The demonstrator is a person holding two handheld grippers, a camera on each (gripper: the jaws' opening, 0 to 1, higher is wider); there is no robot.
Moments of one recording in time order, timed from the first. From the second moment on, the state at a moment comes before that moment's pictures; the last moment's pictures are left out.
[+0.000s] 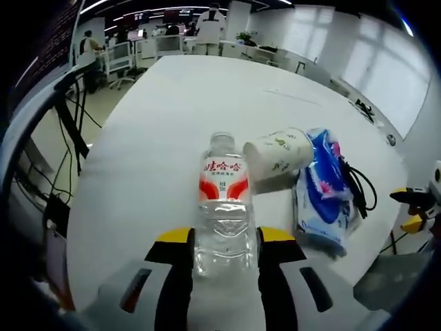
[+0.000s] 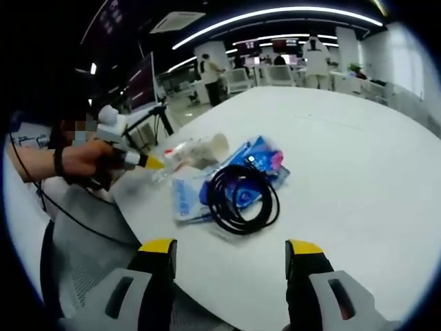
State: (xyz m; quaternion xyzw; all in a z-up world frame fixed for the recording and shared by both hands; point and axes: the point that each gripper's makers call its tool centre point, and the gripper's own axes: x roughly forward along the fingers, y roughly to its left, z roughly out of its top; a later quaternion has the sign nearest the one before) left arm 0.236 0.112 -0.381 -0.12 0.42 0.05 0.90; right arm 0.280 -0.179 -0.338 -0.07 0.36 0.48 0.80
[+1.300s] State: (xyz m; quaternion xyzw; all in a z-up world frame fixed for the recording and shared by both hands) left arm 0.167 0.106 -0.385 -0.12 0.44 0.07 0.89; right arm 0.280 -0.161 -0.347 -0.08 0.36 0.50 0.78
